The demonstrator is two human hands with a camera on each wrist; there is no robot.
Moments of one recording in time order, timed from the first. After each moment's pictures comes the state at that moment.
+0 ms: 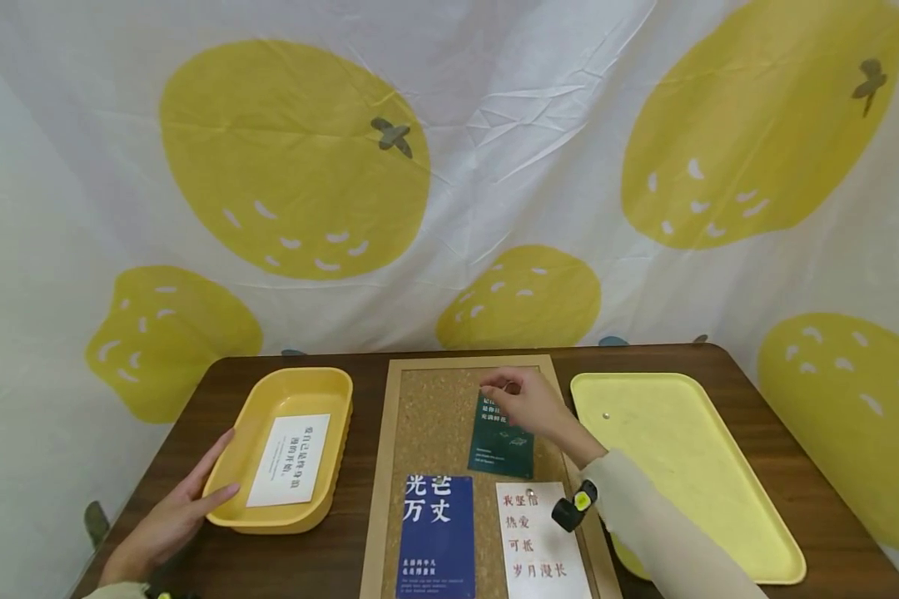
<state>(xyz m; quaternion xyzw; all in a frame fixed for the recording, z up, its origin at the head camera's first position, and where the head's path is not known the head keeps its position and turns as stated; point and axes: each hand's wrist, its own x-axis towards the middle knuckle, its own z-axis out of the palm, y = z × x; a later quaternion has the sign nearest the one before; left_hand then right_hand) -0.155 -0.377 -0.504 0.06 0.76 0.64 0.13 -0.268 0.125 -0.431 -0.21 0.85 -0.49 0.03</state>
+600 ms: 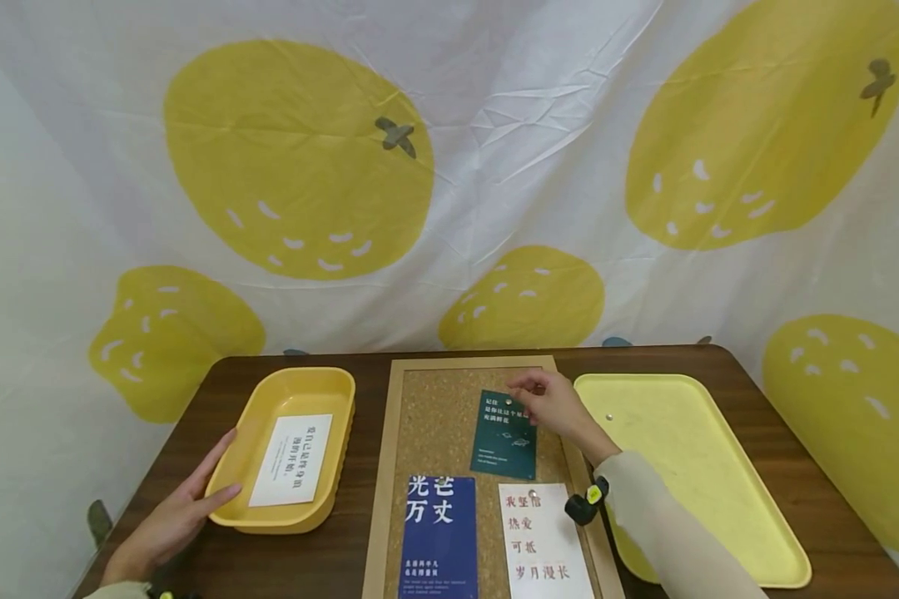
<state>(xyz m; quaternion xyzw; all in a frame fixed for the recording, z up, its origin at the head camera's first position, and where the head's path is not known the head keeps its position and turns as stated) -0.155 -0.376 -0.503 0.06 0.75 0.64 0.14 -0.286 0.154 -0.459 -0.12 0.86 -0.50 0.03</state>
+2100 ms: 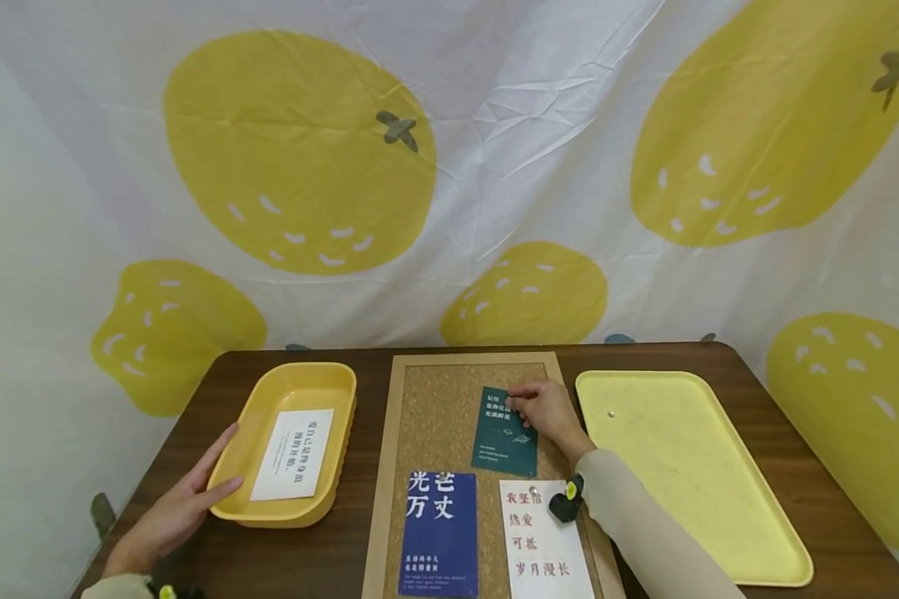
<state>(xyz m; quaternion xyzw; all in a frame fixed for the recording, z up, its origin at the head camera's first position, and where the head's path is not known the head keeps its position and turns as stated) -0.156 -0.378 -0.500 0.04 0.76 0.63 0.14 -0.302 0.142 -0.501 -0.04 0.88 -0.48 0.00</state>
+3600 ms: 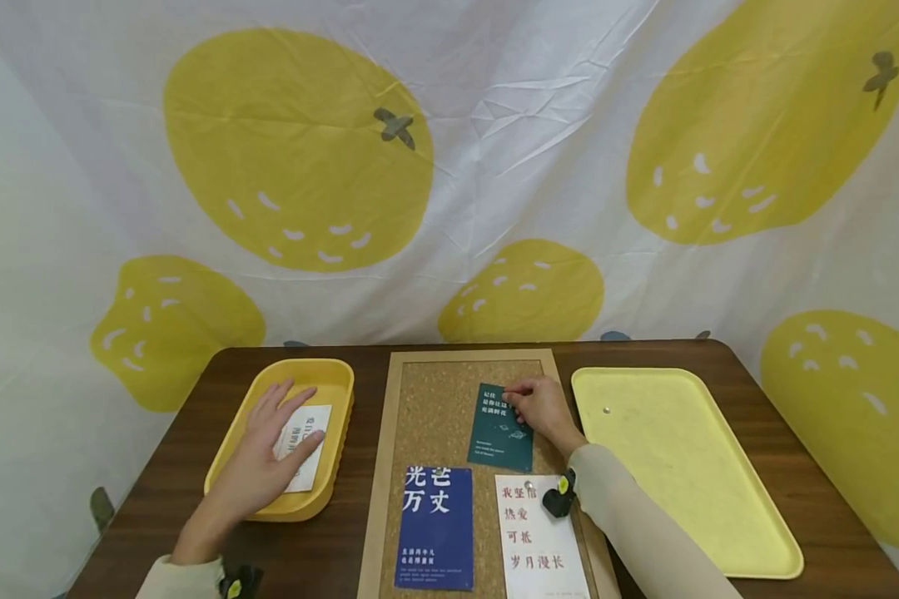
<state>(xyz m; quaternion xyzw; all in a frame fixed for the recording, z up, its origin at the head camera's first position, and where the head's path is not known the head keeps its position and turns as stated) -0.157 -0.251 -0.419 0.14 0.91 0.36 -0.12 -0.302 0.140 -0.503 -0.03 0.88 -0.47 0.00</state>
